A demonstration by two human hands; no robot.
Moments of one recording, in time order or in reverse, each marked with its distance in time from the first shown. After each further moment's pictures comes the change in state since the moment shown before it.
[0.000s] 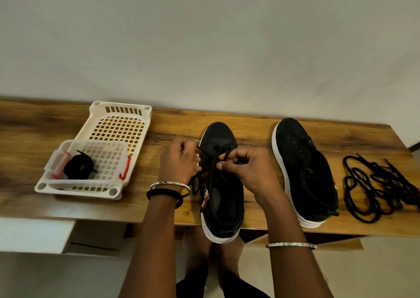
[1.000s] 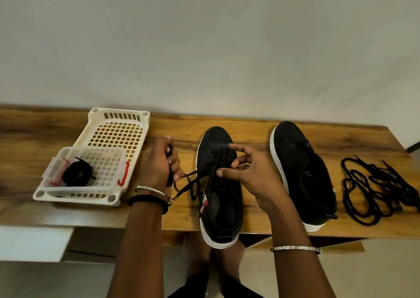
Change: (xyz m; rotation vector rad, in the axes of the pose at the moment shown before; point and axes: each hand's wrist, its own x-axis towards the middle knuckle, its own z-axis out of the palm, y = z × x) left_hand 0.000 0.012 -0.023 -0.508 -0.001 -0.149; right_hand -0.001 0.000 -0.009 0.202 -0.036 0.135
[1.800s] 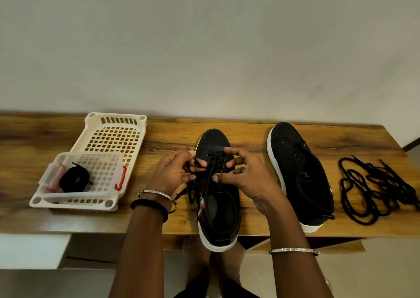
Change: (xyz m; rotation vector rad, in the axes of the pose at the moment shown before) left_hand 0.000 -0.010 0.010 0.230 -0.226 -0.097; right_hand 0.000 -0.002 -0.001 -0.050 -0.055 -0.001
